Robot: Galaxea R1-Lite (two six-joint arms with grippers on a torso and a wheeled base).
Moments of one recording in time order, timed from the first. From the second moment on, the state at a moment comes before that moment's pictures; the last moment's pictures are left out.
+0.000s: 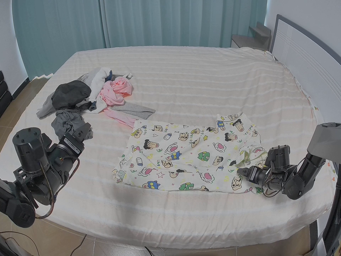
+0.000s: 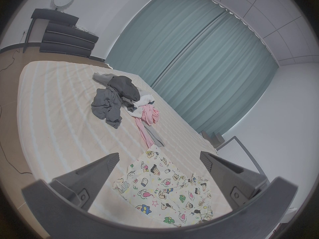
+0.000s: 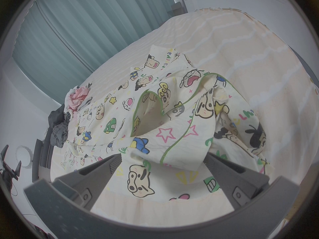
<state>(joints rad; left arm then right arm) -0.37 1.55 -0.36 -1.04 0.37 -0.82 0.23 2.17 -0.59 -0.92 -0.03 0.56</state>
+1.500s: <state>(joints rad) -0.36 1.55 -0.36 -1.04 0.37 -0.82 0.28 2.00 -0.53 -0.91 -0.07 0.46</state>
